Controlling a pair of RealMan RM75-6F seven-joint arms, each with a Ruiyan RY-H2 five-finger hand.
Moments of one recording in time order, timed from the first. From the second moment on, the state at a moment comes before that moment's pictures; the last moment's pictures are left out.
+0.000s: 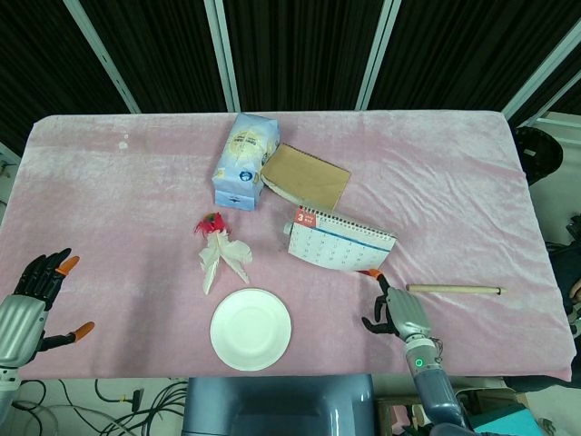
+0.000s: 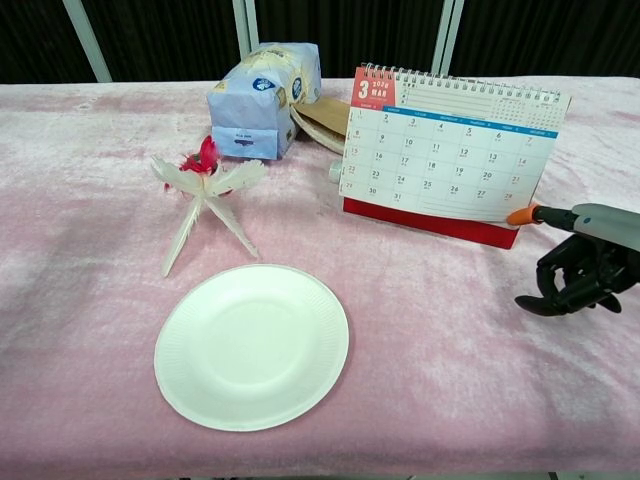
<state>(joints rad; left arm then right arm) -0.11 -1.13 0.02 -1.60 1.69 1.58 -0.14 0.43 -1.50 0.16 -1.92 -0.78 1.20 -0.37</state>
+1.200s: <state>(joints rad) -0.11 -1.12 0.02 -1.61 1.70 1.58 -0.15 0.46 -1.40 0.21 -2.24 -0.94 1.35 -0.47</state>
